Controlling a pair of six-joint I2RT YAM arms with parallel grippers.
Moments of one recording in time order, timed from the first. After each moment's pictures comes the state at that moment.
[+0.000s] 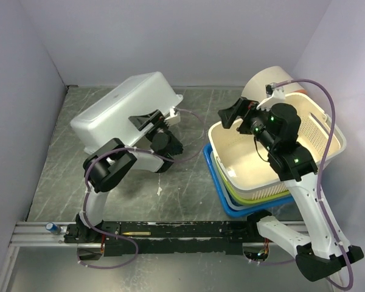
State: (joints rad) left arm -0.90 2.04 1.12 1.53 -1.54 1.77; right arm 0.37 0.93 1.27 -0.53 0.02 0.44
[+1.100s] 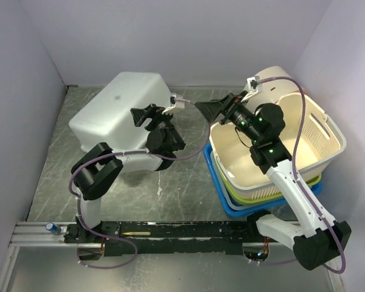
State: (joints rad) left arm -0.92 1.91 1.15 1.53 -1.43 1.45; right arm 0.38 1.06 1.04 0.13 -0.38 0.63
